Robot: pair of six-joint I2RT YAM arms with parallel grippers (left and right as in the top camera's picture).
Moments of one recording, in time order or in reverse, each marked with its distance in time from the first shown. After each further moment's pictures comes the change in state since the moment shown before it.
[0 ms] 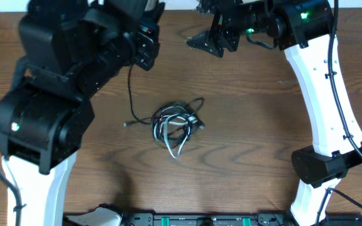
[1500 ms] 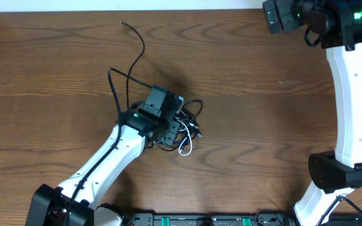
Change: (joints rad) left arm -0.085 0.002 -1.268 0.310 -0.087 -0.195; right arm -0.169 -0.089 0.000 -0.084 0.850 0.394
